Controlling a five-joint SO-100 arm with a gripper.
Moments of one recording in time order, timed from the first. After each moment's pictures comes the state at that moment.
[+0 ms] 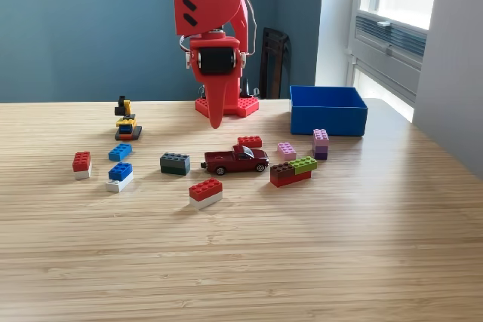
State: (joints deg) arm 4.3 81.5 76.1 79.5 -7.6
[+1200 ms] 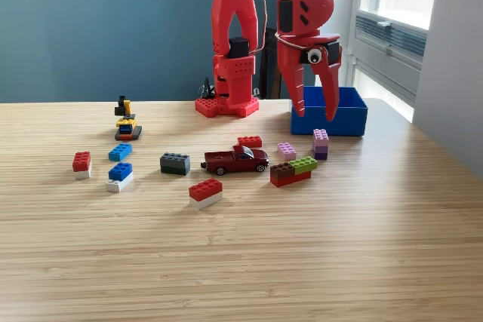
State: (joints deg) arm -28.7 92.8 93.2 75.7 -19.5
